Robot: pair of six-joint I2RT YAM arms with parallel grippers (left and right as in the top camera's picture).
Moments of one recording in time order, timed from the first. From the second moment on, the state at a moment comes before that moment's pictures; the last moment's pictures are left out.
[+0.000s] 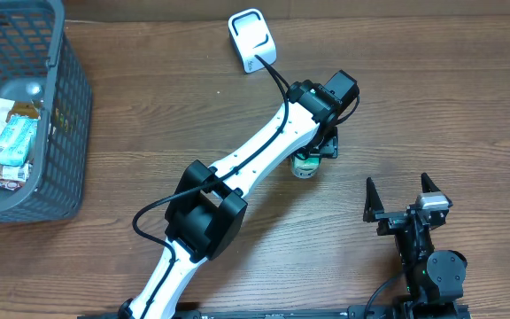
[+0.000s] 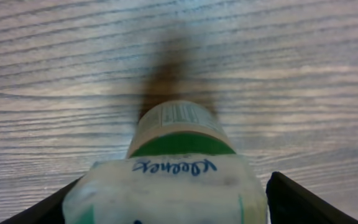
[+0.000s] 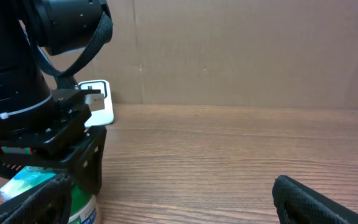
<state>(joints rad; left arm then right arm) -0.76 2.32 2.11 -1.22 -0.03 -0.71 0.08 0.01 0.02 -0.03 0.00 0.01</state>
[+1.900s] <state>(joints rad) -0.71 2.19 2.04 -1.30 -0.02 -0.63 0.08 0.01 0.02 -0.03 0.00 0.01</state>
